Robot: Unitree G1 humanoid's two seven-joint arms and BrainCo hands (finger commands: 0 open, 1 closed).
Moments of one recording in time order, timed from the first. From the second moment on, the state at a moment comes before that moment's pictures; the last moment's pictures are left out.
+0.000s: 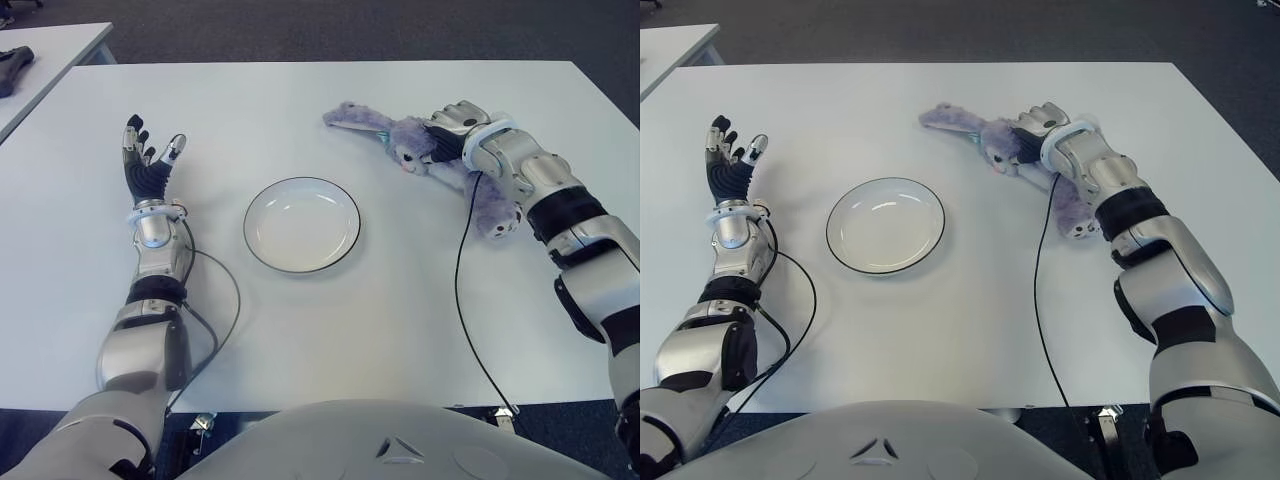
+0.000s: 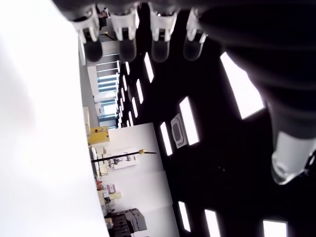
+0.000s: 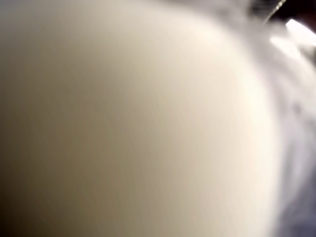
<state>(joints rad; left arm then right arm) -0.47 0.35 0.27 0.98 -0.04 -0.61 0.20 -0.89 -0.67 0.65 0.69 -0.92 -0.20 0.17</state>
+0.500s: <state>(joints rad) -0.44 0.37 0.28 0.98 -0.04 -0.66 0.21 -0.75 -0.66 0.49 0.64 -0.69 -0.40 0.04</state>
